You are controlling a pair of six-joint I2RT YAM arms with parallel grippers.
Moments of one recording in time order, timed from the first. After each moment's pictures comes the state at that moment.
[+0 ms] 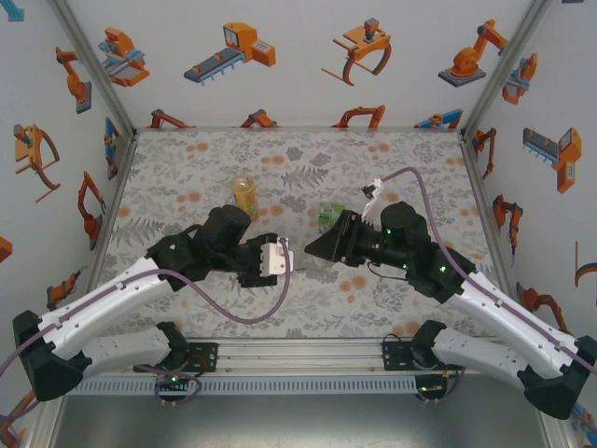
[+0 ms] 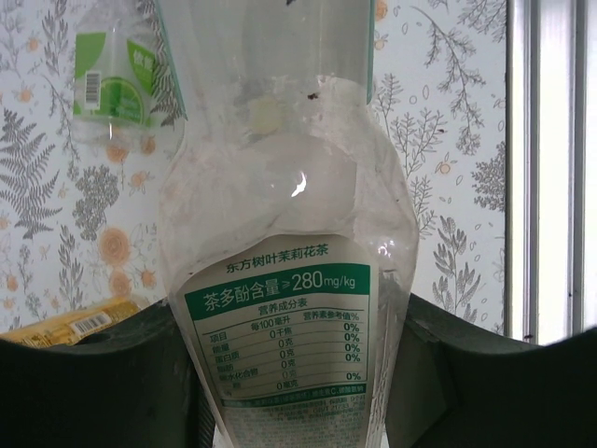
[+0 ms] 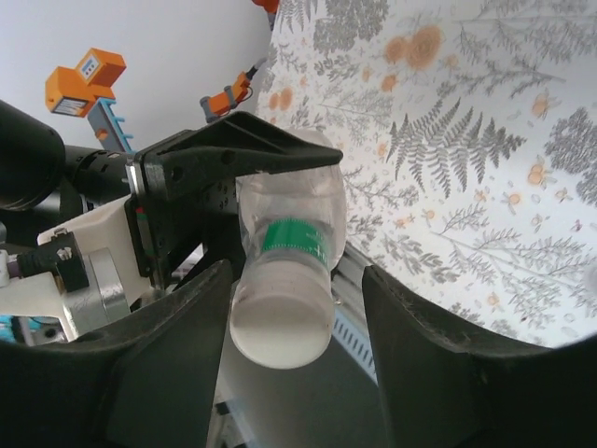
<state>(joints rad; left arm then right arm) -0.94 1.04 0.97 -0.66 0.32 0.71 0.84 0.88 0.91 -0.38 -0.23 0.93</state>
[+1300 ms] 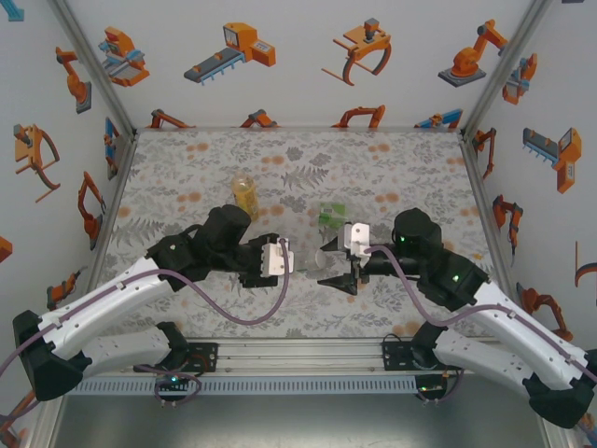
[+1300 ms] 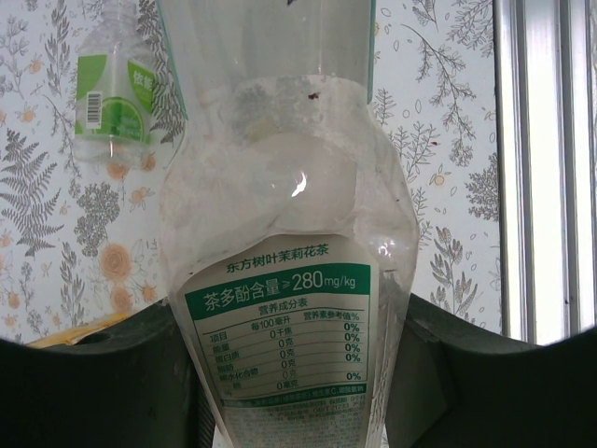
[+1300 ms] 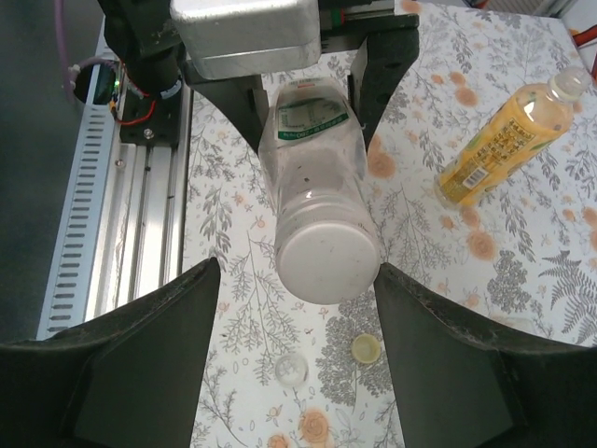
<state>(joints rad) -0.95 1.04 0.97 -0.65 0.34 0.71 0.84 0.79 0.88 -0.39 -0.63 -0.38</state>
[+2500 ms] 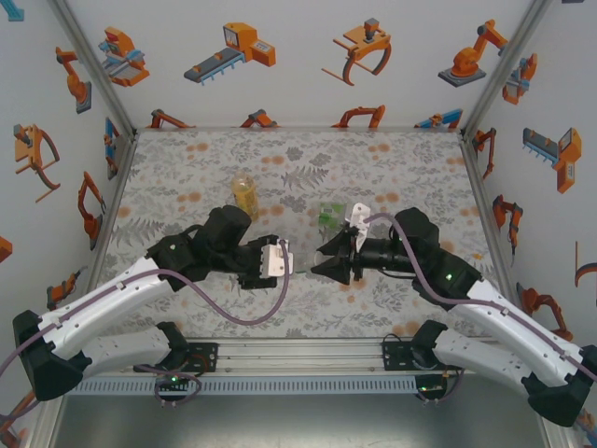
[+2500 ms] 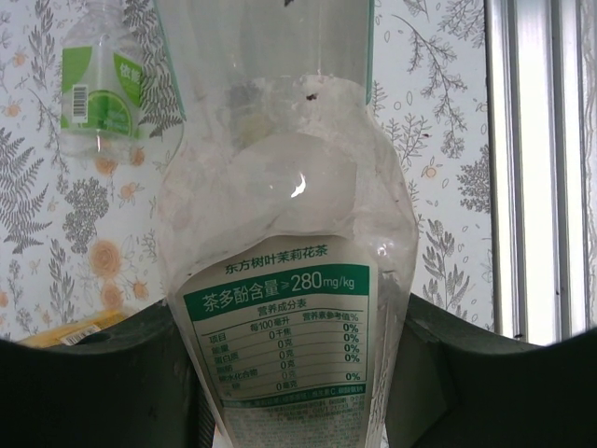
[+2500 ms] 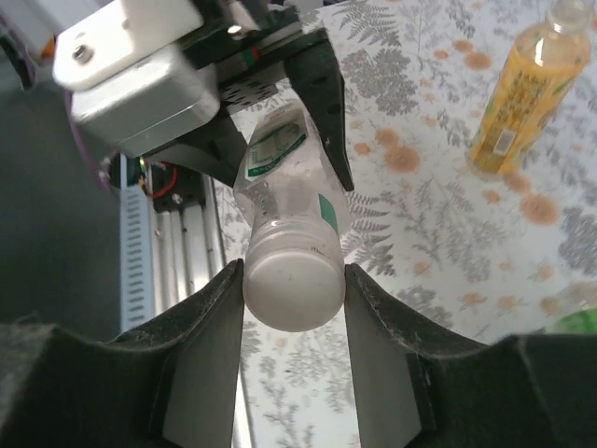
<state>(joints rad) -0.95 1.04 0.97 -0.67 0.34 0.71 0.84 0.81 0.83 -0.24 -0.52 0.04</state>
